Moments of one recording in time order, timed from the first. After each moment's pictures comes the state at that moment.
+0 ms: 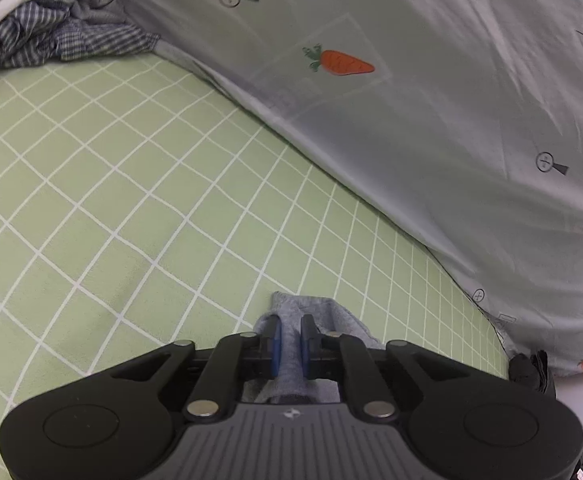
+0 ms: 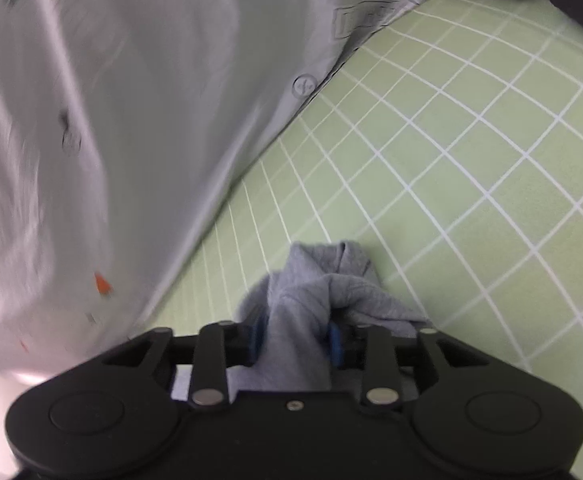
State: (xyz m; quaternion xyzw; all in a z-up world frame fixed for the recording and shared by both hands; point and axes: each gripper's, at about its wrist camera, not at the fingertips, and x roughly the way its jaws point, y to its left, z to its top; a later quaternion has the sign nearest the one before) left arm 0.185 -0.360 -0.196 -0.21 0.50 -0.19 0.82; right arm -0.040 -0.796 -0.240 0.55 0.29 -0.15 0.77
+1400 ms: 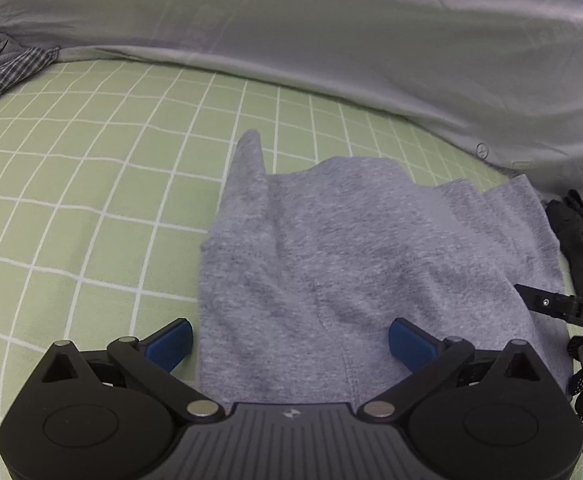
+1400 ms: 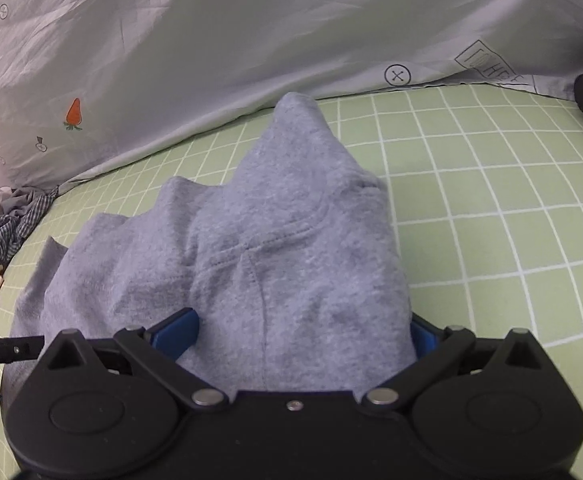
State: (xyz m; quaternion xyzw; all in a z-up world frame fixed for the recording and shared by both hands) left arm 0.129 -0.406 -0.236 -0.02 0.49 -0.29 0.82; right arm -0.001 -0.737 -0.254 0.23 0.40 -0.10 0.88
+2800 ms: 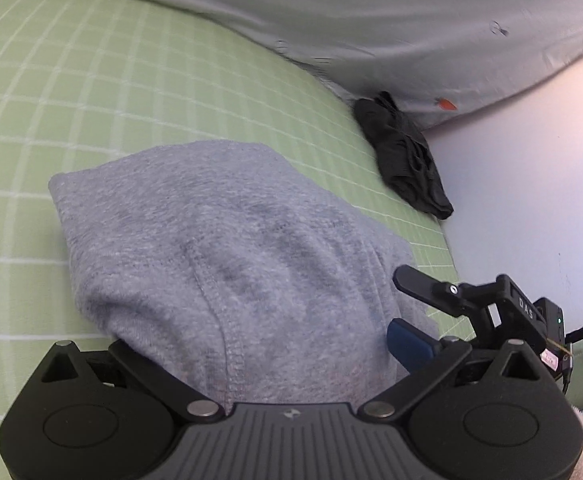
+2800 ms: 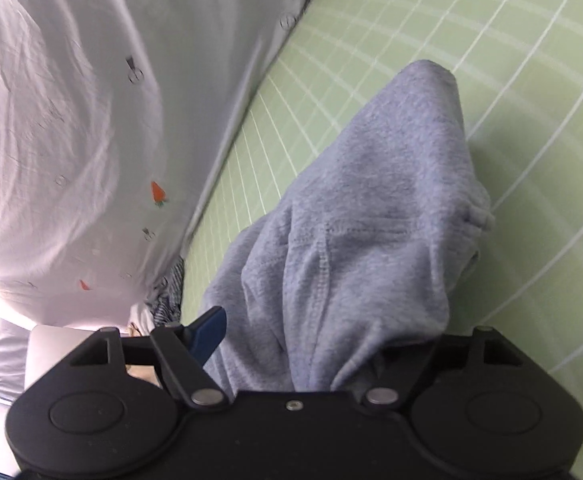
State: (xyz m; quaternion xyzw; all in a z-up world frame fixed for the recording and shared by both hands) left arm -0.044 -0.420 -0.200 -0.09 0.55 -0.48 0.68; right arm -0.225 -0.676 -0.239 0.59 0.27 -0.08 0.76
